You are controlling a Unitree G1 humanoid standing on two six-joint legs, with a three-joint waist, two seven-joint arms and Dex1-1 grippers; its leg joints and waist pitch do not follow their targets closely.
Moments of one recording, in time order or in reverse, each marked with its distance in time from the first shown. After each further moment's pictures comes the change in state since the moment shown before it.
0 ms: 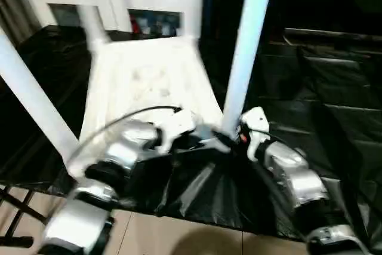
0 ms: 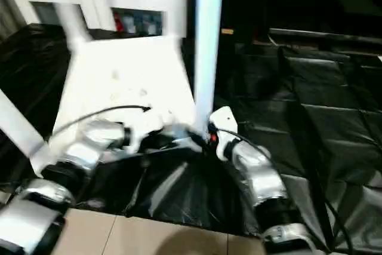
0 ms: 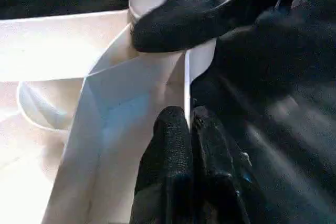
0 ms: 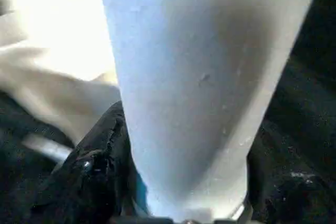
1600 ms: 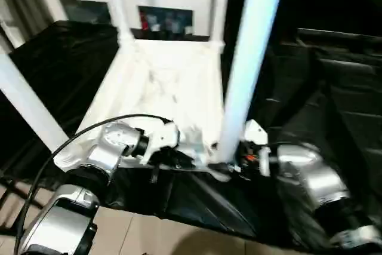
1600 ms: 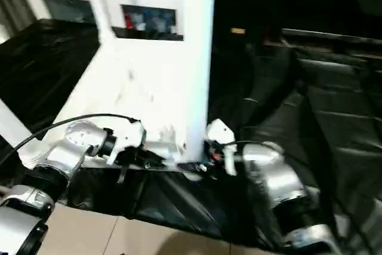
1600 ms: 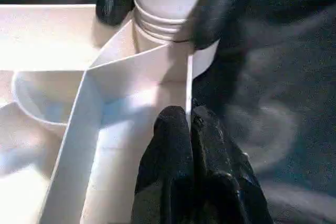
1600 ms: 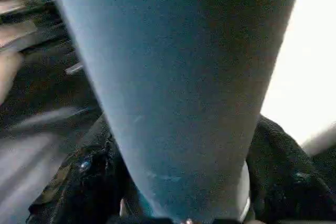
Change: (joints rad) left arm 0.021 0.131 -0.013 -0.001 -0.057 -0.115 -0.276; right arm 0.024 -0.137 0.097 -0.071 0.074 0.017 0.435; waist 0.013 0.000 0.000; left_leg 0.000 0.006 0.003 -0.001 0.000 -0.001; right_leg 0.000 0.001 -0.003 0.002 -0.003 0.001
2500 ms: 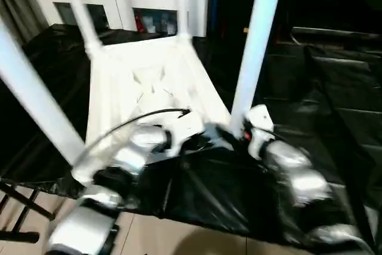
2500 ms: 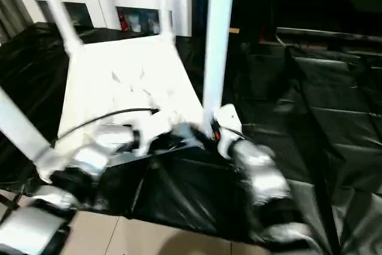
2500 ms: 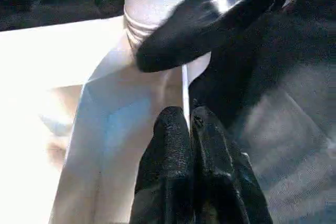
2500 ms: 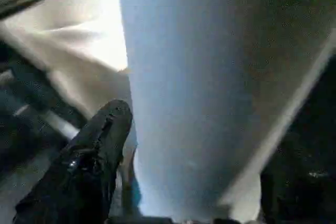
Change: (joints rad) left arm 0.003 -0.090 -0.006 -0.032 0.036 0.021 0.157; right arm 0.000 -0.005 -0.051 0.034 -0.013 -0.061 -0.115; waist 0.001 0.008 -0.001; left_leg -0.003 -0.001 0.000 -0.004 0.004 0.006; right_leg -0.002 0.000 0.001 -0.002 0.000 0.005
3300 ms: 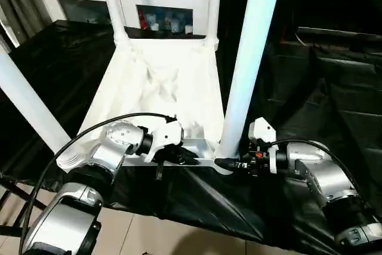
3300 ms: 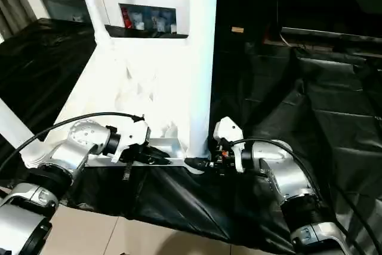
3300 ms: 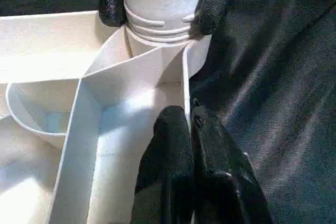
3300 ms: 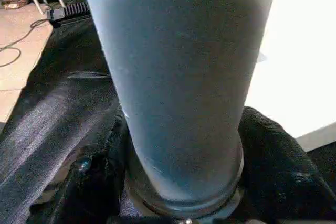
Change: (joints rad) left arm -0.006 0.110 -0.016 0.044 -0.052 -0.116 -0.277; right arm -0.012 -0.129 0.093 -0.060 0.051 0.066 0.411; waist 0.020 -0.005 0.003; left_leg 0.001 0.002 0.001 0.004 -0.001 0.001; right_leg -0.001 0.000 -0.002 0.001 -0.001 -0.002
